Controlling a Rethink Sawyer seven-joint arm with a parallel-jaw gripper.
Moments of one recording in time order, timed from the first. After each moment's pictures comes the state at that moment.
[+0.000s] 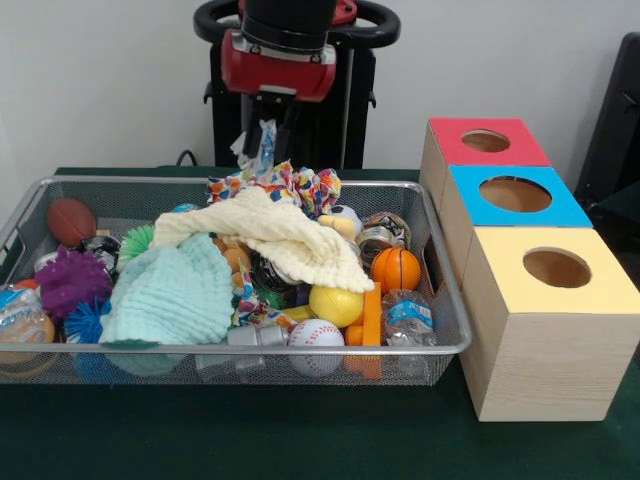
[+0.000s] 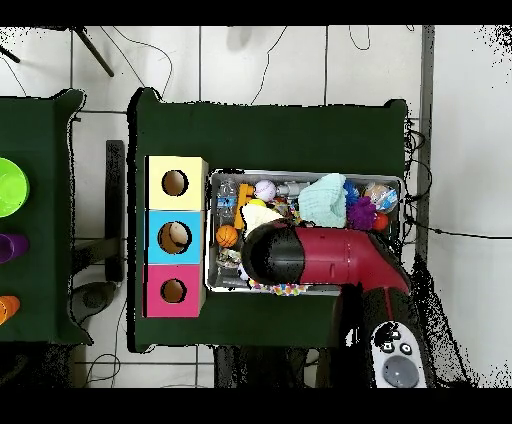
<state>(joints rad) -0.32 -0.85 0.04 1.74 -0.34 0.61 1.53</state>
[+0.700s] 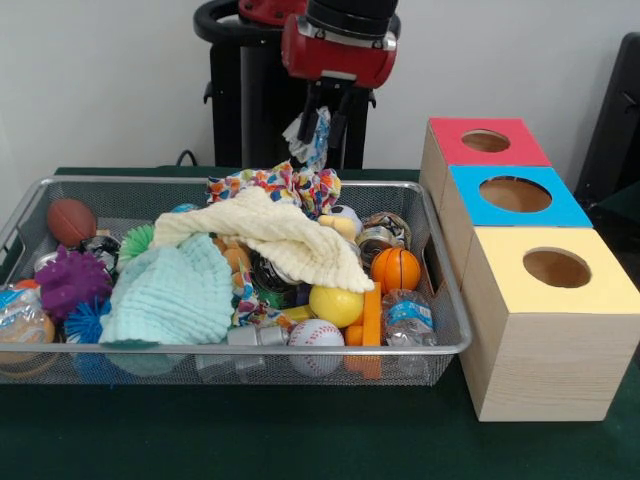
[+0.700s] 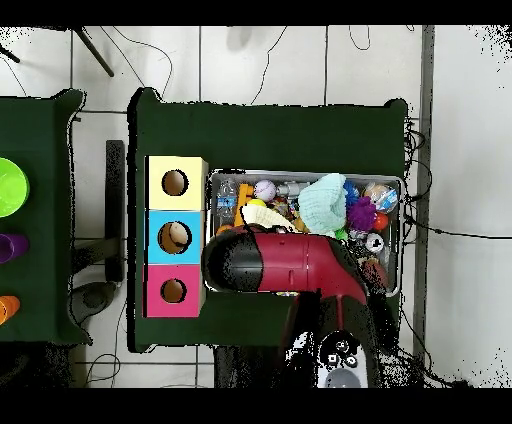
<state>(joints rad) -0.14 -0.85 -0.08 1.75 -0.24 0.61 1.54</state>
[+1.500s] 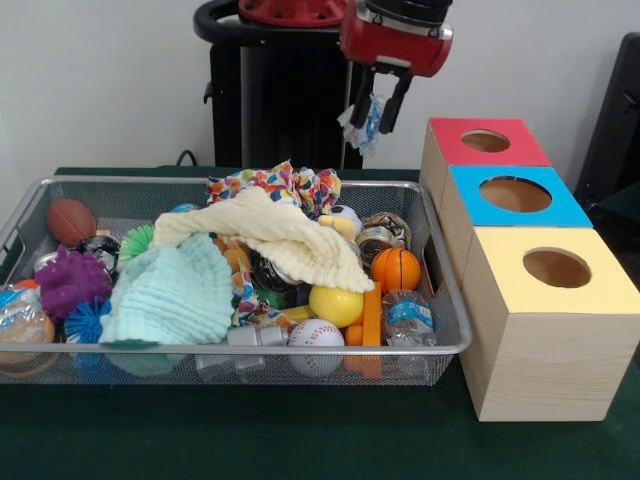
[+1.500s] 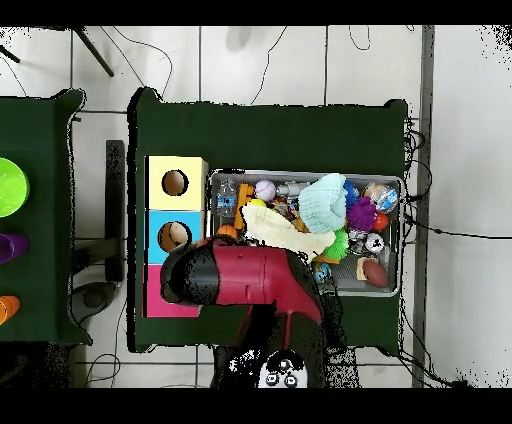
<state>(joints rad) 0.04 -0.84 -0.21 1.77 -0.13 0.61 1.67</state>
